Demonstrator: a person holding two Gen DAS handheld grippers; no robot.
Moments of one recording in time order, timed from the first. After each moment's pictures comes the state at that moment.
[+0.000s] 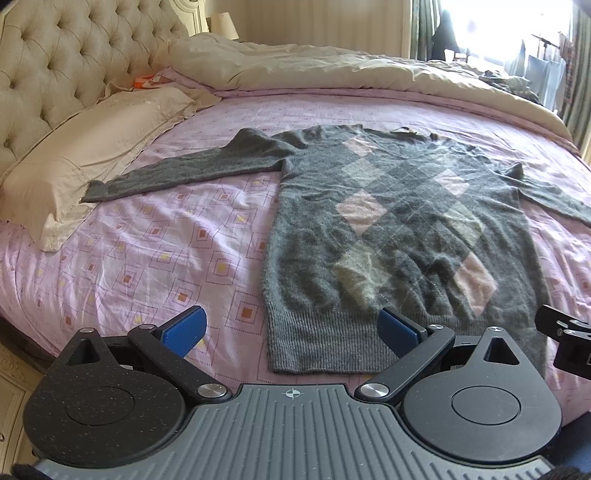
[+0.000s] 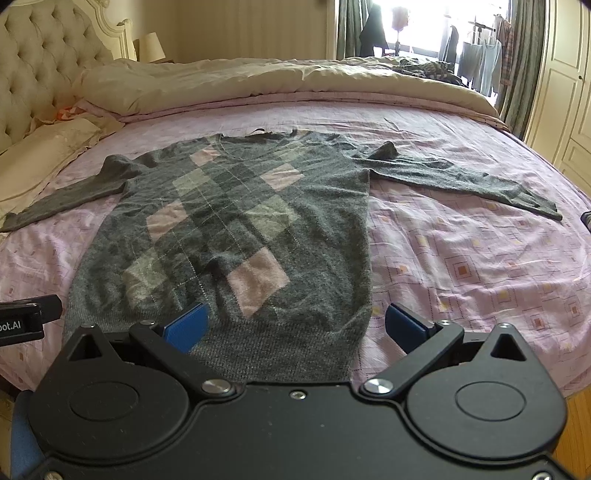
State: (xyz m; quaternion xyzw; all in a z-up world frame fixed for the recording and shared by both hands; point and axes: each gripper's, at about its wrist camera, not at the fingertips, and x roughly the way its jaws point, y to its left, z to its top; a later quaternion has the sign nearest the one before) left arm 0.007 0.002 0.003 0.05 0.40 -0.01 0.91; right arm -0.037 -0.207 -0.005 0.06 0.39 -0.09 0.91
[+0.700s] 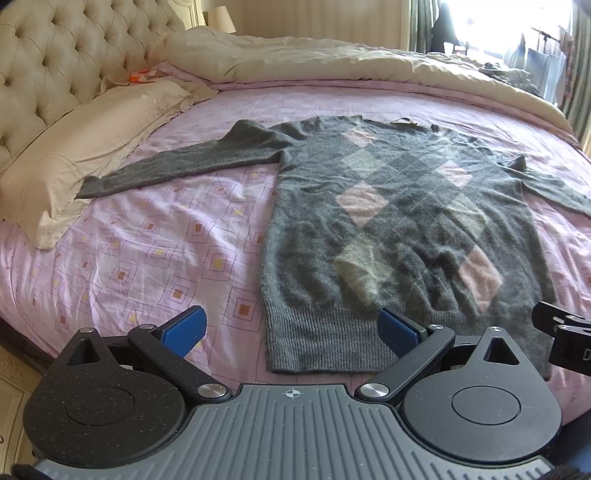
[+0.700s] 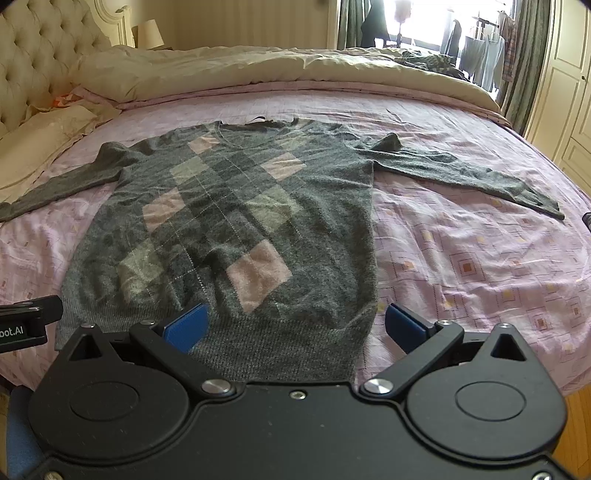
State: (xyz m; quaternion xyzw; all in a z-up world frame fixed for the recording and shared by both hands) left arm 0.013 0.001 -0.006 0.05 0.41 -0.02 0.91; right arm -0.025 -0.201 -0.011 0.05 0.41 -0.09 0.90
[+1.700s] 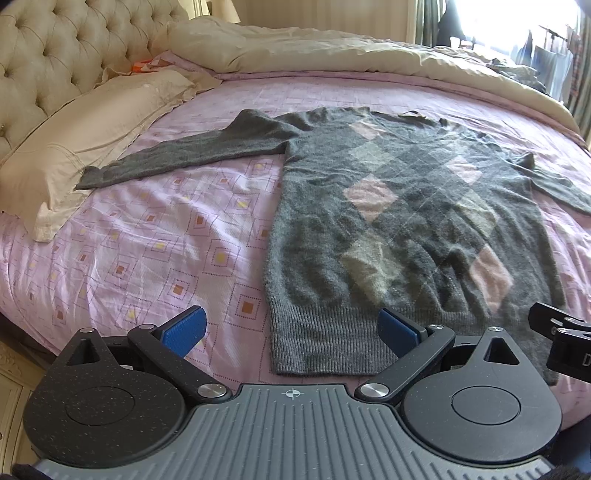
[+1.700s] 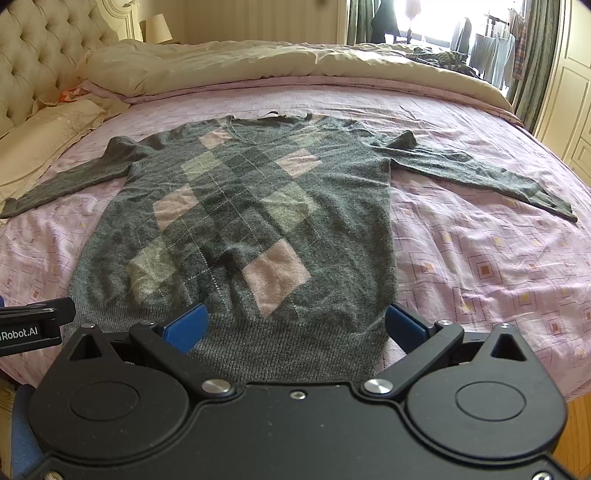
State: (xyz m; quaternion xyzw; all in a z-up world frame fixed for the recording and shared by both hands) left arm 0.022 0.006 -0.011 0.04 0.42 -0.01 0.90; right arm -0.014 -0.192 -0.014 0.05 0.42 -0.08 0.90
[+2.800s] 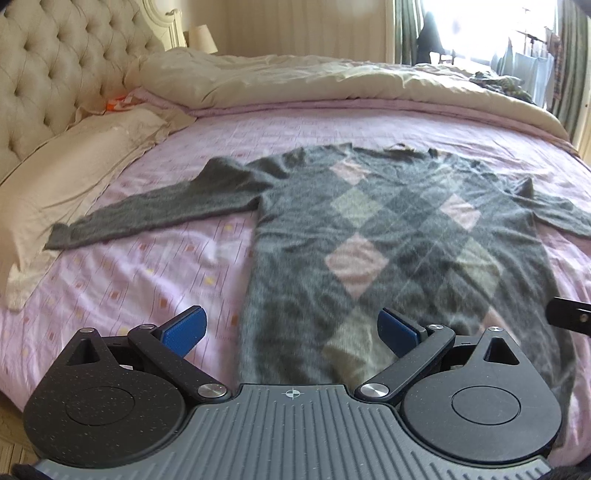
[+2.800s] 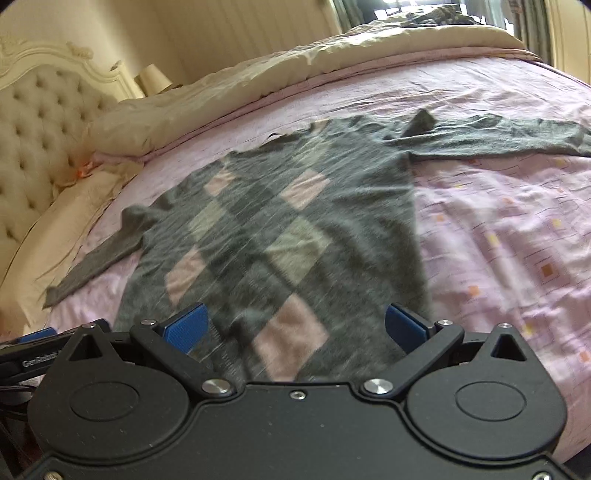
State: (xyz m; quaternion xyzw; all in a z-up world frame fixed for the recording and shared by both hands) left arm 0.092 -0.019 -0.008 0.06 0.38 -0.04 0.92; right arm 0.040 -0.271 -0.031 0.21 0.39 -0.03 0.89
